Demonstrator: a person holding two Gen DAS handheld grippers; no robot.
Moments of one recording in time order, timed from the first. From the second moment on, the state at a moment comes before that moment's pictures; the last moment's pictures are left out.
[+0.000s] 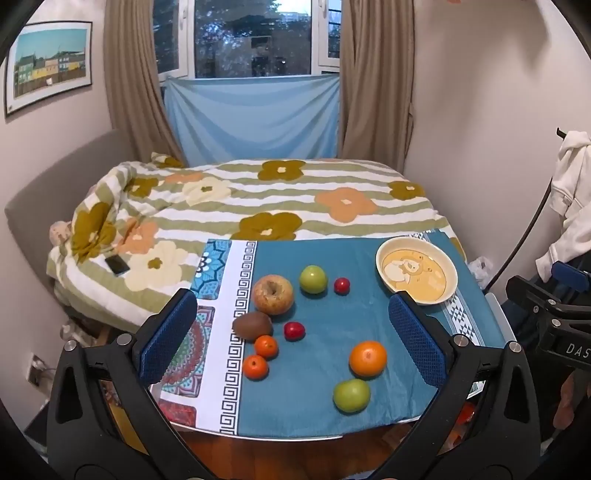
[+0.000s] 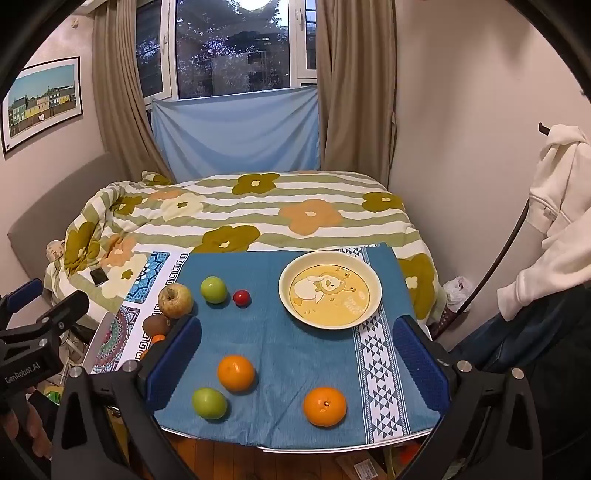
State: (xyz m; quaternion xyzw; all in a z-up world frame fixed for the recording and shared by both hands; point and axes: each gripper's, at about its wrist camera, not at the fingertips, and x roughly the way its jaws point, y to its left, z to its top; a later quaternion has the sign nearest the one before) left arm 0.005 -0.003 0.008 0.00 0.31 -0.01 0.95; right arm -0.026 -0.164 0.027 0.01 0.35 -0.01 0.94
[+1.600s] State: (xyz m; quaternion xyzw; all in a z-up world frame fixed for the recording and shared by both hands) left arm 0.009 -0.005 0.009 0.00 0.31 -0.02 0.95; right arm -0.029 -0.166 0.029 0.01 0.34 -0.02 0.94
